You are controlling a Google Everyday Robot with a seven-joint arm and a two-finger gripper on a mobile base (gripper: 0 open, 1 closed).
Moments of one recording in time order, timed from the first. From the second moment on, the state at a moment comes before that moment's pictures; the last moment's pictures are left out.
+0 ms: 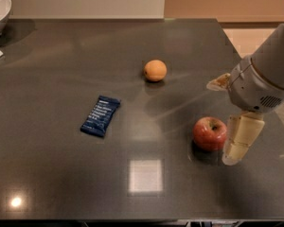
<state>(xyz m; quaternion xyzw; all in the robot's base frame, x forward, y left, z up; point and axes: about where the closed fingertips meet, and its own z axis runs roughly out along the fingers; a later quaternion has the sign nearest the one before) 0.417 -0.165 0.892 -0.68 0.71 0.06 0.15</state>
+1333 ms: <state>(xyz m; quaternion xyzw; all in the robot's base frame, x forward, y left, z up) 0.410 -0.166 0.835 -0.70 0.70 0.07 0.11</state>
